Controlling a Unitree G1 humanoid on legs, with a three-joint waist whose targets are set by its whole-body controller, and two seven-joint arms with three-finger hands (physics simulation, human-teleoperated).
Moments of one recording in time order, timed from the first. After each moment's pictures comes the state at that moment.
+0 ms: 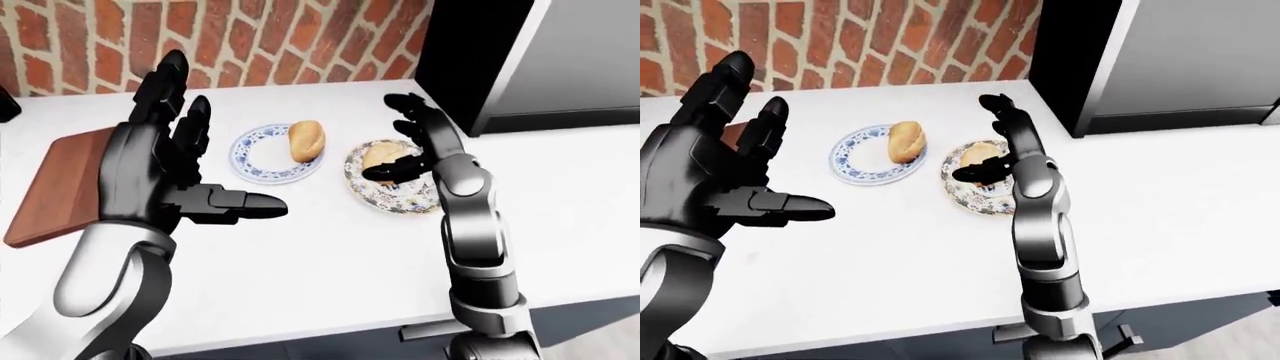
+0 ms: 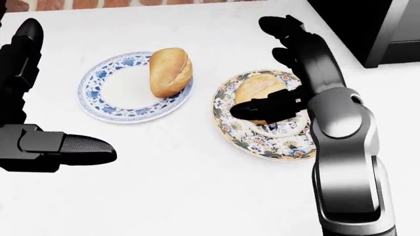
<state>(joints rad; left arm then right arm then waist) -0.49 0.34 0.31 -0.95 -0.73 1.16 0.37 -0.67 -0.12 -0.02 -0.14 -0.48 0.75 0.27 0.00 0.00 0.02</state>
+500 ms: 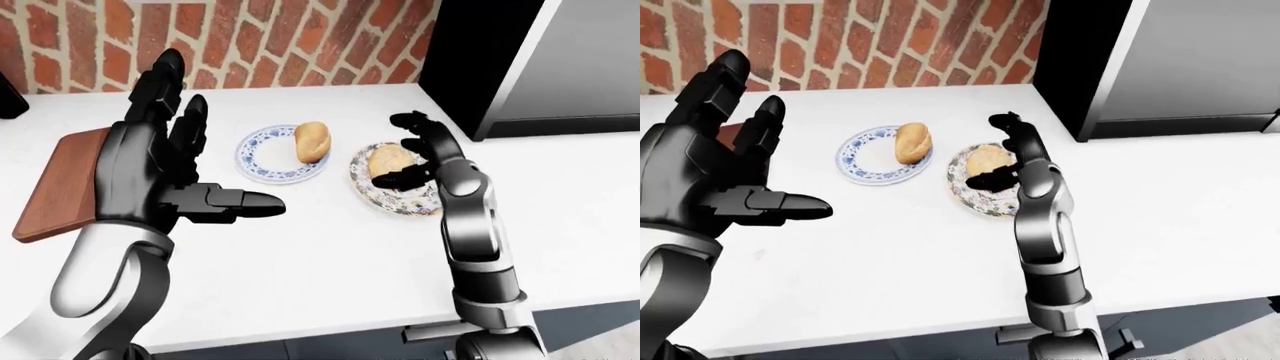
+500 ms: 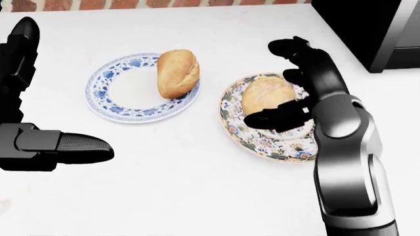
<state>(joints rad) -0.49 0.33 0.32 -0.95 -0.72 1.17 0.37 -0.67 -0.15 -0.02 -0.05 -0.54 0.78 0.29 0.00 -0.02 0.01</state>
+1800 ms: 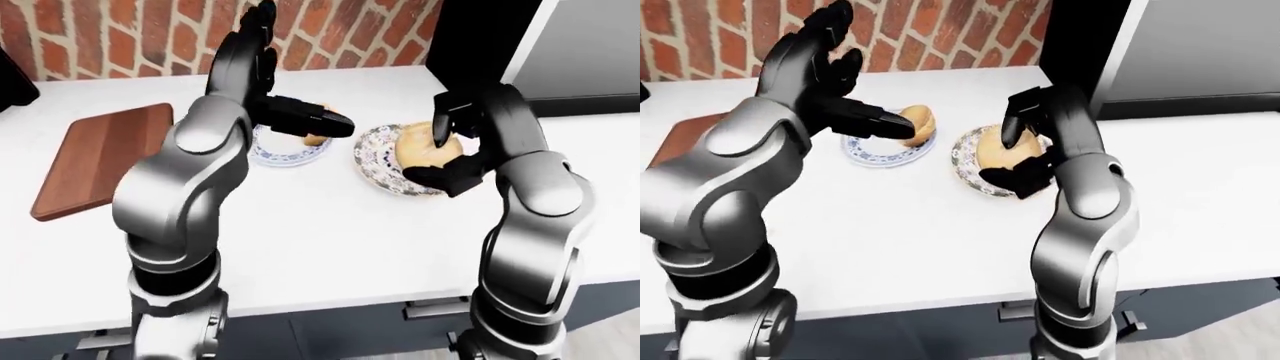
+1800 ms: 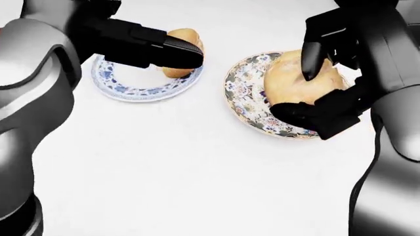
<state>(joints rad) -0.97 0.22 0.01 -0.38 -0.28 1.16 0.15 -0.68 -0.16 -0.01 -0.60 -0.85 1.07 0.63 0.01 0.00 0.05</state>
